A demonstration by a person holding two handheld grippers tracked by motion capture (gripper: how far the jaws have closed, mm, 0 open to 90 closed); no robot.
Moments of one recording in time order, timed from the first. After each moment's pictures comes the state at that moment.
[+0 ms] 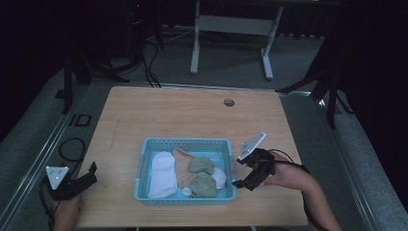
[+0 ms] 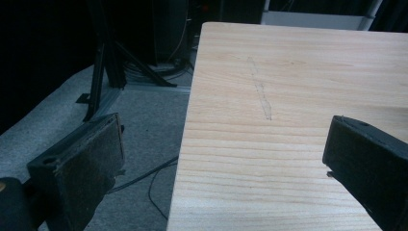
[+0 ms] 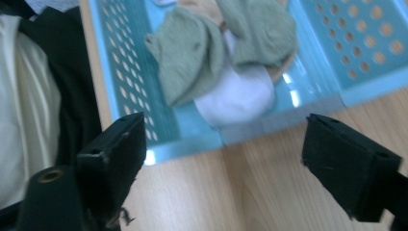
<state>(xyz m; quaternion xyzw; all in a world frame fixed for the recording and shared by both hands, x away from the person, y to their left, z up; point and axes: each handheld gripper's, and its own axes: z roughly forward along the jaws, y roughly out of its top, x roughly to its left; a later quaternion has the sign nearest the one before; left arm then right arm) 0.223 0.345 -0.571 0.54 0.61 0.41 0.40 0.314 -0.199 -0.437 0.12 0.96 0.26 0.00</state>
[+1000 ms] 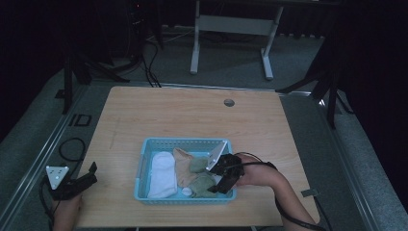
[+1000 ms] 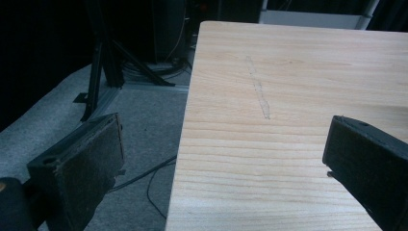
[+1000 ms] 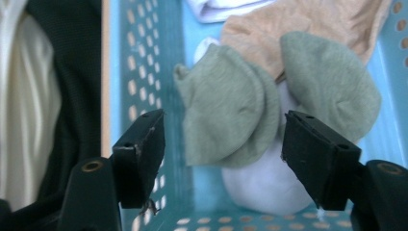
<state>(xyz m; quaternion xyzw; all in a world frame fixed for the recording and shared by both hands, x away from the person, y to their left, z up) 0.224 0.345 -0.571 0.55 0.61 0.41 0.40 0.315 -0.121 -0.467 0.02 0.97 0.22 -0.02</state>
